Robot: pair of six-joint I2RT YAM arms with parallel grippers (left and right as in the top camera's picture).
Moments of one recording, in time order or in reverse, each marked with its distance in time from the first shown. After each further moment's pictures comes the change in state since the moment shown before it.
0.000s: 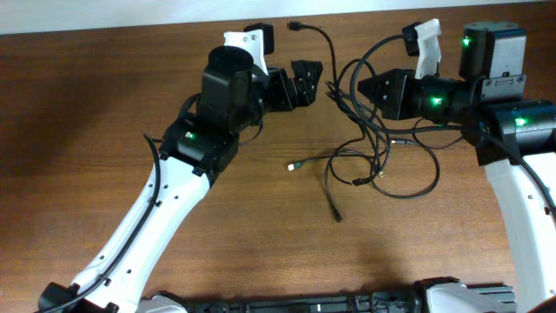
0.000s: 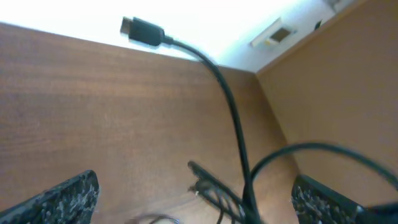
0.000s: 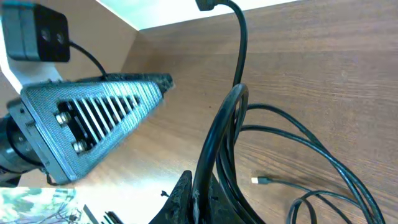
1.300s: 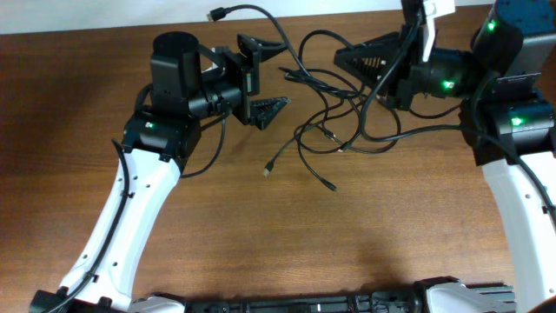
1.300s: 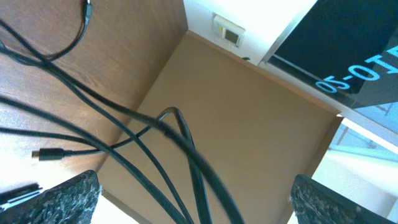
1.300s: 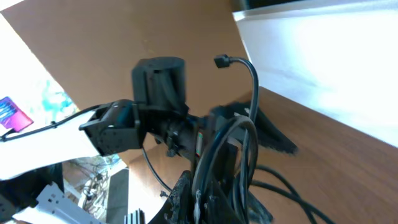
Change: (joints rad) left arm 0.205 -0.006 0.000 0.005 0.534 -1.104; right arm 0.024 0.003 -0.001 0.557 -0.494 0.003
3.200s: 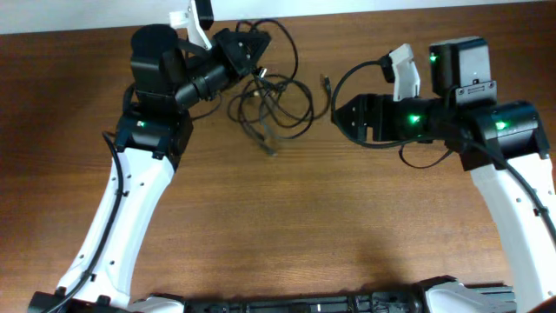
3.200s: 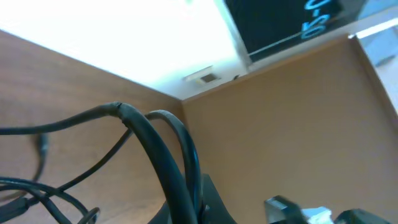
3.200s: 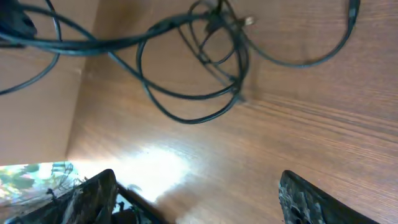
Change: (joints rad) left arm 0.041 0.000 0.000 0.246 -0.143 0.724; right arm 0.097 0.000 0.002 -0.756 0.620 0.027
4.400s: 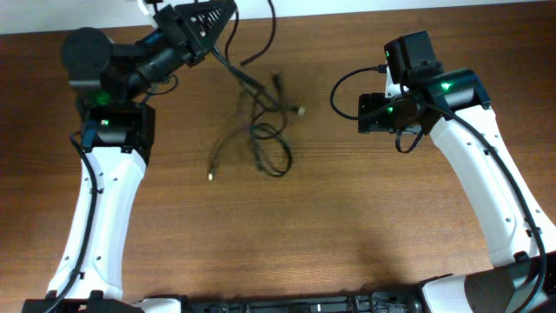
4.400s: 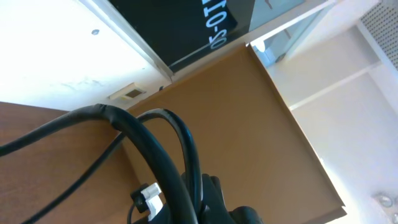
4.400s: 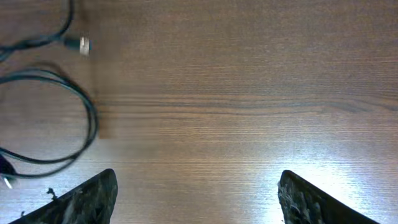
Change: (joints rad) left arm 0.188 0.000 -0.002 0.429 0.317 -0.296; right arm 0.032 0.220 0.000 -0.071 0.595 0.011
